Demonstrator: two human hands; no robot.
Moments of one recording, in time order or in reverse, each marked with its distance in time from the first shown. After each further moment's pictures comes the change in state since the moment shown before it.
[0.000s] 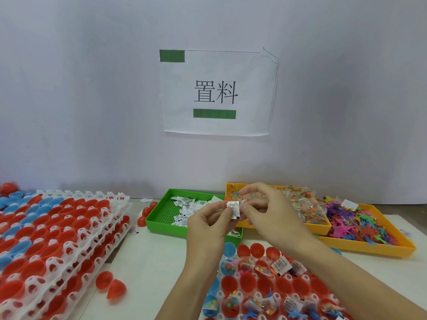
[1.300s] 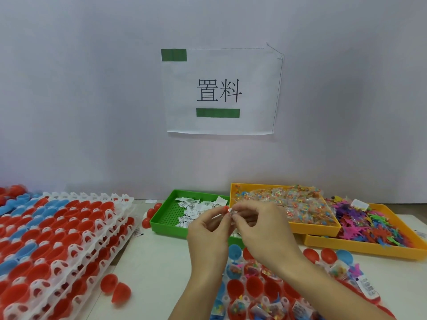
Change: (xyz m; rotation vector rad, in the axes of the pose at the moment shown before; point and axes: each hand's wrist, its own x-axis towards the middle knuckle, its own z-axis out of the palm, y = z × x) left_hand -0.001 -0.006 -0.002 0.117 0.184 0.028; right_hand -0.007 0.005 0.034 -0.124 0.158 -0.055
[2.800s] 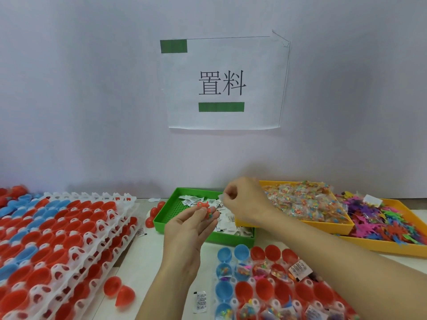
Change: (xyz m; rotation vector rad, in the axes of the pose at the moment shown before) left_hand 0.029 0.016 -0.041 -0.263 0.080 -0.272; right_hand 0.082 0.021 0.039 -0.306 -0.244 -0.077
